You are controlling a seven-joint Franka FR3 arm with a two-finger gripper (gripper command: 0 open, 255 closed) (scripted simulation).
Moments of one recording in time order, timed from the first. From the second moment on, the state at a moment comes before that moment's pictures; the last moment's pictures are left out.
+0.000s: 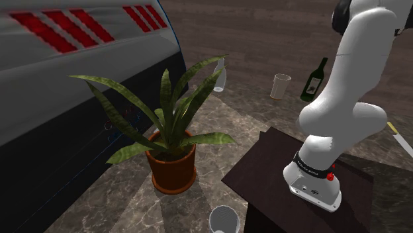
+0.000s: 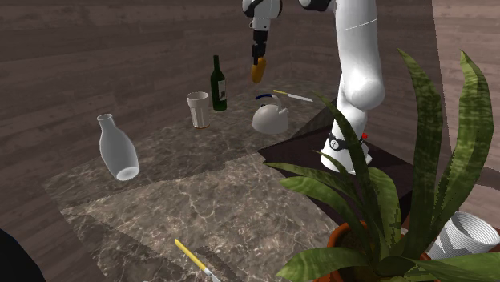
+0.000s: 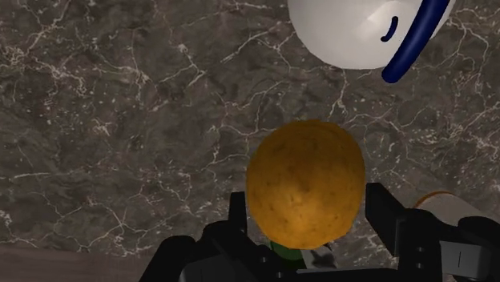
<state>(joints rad) -0.75 0.31 -0.94 -1.75 0.36 1.91 -0.84</state>
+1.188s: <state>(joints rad) -1.01 0.61 -0.83 -1.52 0.56 1.89 -1.01</state>
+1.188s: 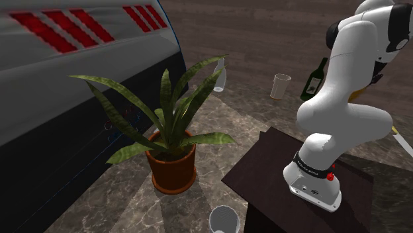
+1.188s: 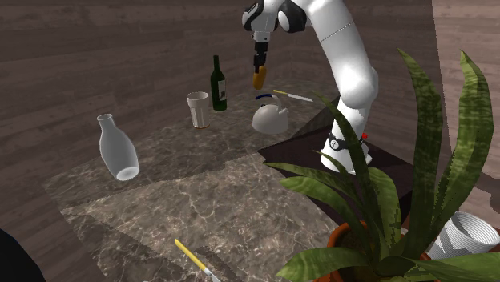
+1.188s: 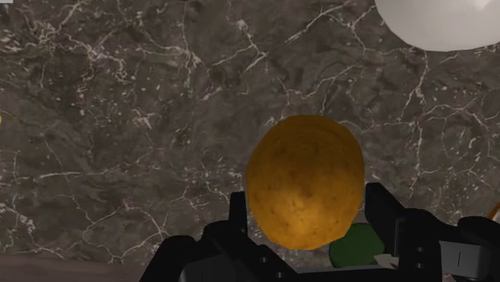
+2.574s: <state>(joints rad) -1.04 0.74 -0.75 -1.62 0.66 2.08 -1.08</state>
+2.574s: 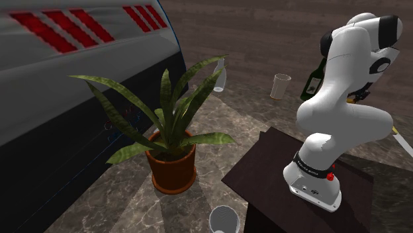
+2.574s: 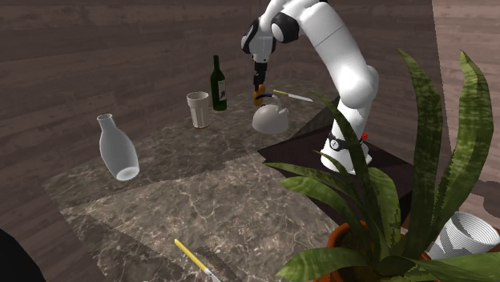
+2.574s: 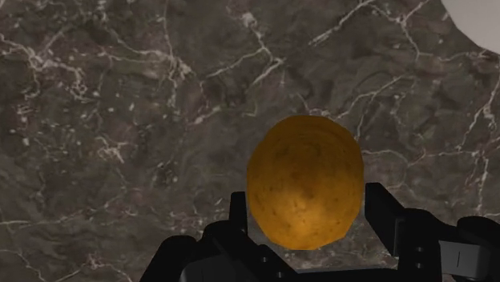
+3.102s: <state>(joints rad) -1.07 0.78 -0.72 -1.62 0.70 2.14 -1.11</state>
